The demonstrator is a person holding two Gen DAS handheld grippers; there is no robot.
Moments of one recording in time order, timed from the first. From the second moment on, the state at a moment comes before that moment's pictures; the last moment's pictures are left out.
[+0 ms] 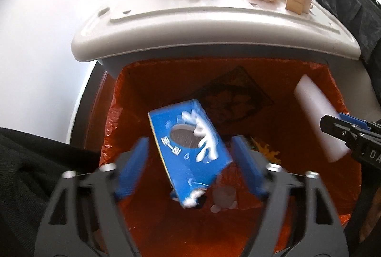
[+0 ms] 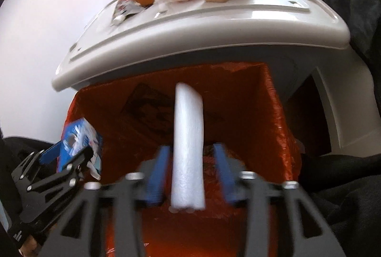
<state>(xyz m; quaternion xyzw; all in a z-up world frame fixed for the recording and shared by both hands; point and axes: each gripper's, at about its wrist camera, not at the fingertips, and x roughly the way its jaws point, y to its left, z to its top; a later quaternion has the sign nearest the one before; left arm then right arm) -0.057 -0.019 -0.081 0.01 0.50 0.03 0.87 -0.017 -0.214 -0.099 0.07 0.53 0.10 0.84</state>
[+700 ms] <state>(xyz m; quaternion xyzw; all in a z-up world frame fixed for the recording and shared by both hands) -0.059 -0.020 -0.075 -0.02 0.49 0.02 0.87 0.054 -0.273 -0.019 0.13 0.43 0.05 0.89</state>
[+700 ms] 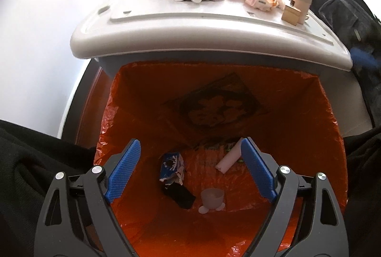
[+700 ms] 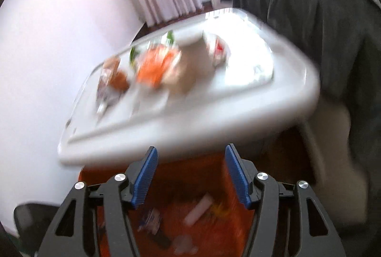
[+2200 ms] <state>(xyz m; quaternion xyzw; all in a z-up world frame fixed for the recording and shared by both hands) 0.083 -0.142 -0.022 -0.01 0.38 -0.19 0.91 0.059 -0.365 0.058 0.16 0.31 0.03 0.94</state>
